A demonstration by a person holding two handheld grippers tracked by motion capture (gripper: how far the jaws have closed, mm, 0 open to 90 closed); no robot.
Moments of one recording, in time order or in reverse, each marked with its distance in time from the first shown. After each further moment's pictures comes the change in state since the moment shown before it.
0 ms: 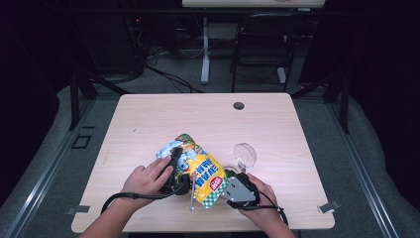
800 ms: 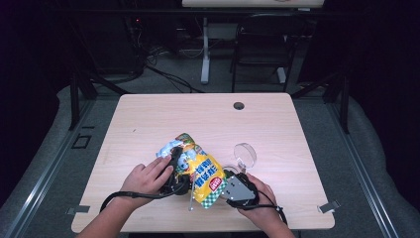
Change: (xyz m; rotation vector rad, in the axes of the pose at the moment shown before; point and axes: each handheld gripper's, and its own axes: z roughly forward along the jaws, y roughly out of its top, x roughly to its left) left arm 0.002 -0.001 0.000 -0.003 0.004 0.051; right arm 0.000 0.000 0.003 0.005 0.022 0.010
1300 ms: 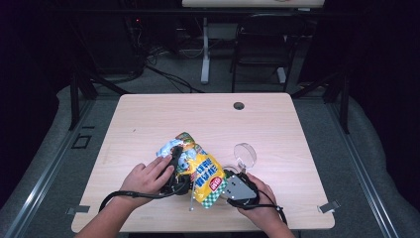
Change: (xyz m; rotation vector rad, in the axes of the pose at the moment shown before) left arm 0.004 0.002 -0.002 0.012 -0.003 0.024; right arm -0.002 -0.001 0.000 -0.012 0.008 0.023
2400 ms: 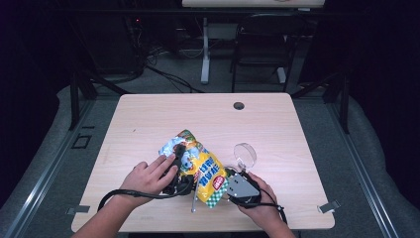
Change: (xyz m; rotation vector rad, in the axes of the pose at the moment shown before) left arm 0.009 0.007 -0.007 0.004 0.043 0.069; right arm -0.004 -0.003 0.000 -0.005 -0.002 0.043
